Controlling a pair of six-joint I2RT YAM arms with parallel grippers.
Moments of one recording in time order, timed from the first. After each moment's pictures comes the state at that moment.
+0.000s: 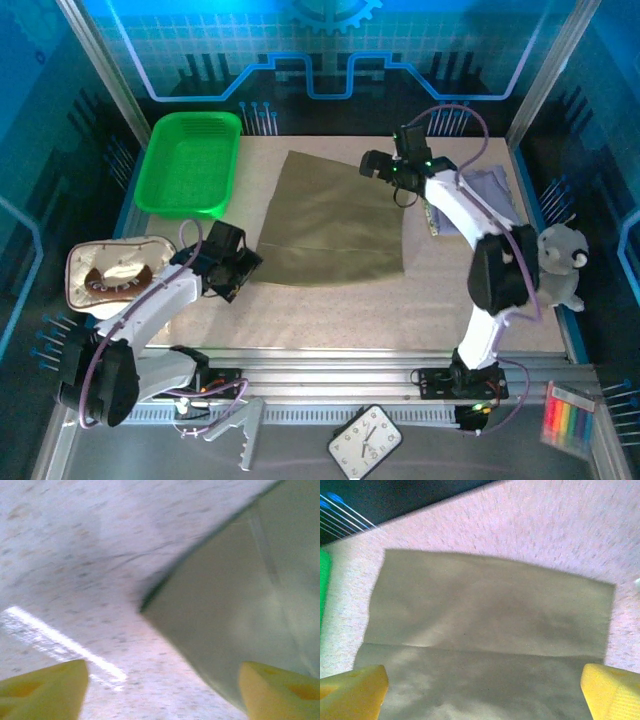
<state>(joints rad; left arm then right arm) -0.29 1.17 0.68 -0.68 0.03 -1.26 0.31 1.75 1.51 -0.49 0.05 0.52</state>
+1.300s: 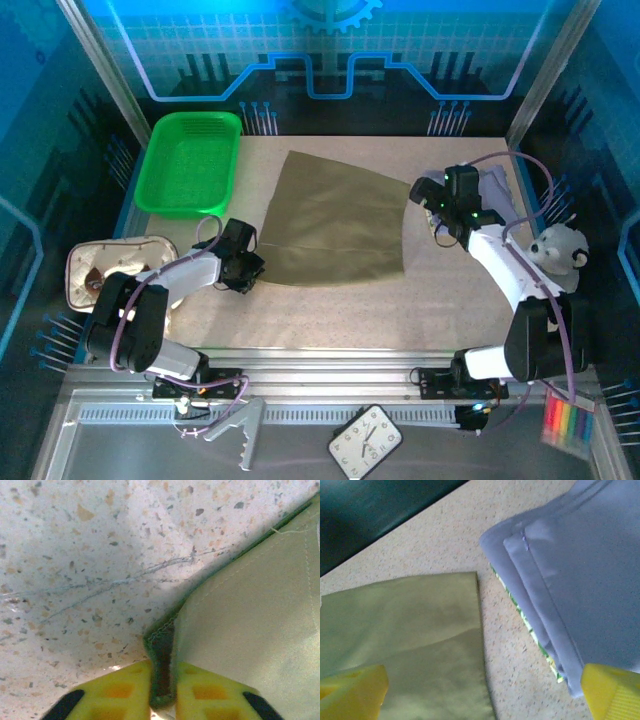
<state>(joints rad) -0.28 1.45 0.70 -0.45 0.10 -1.27 0.12 1.36 0.99 -0.33 0.10 0.61</state>
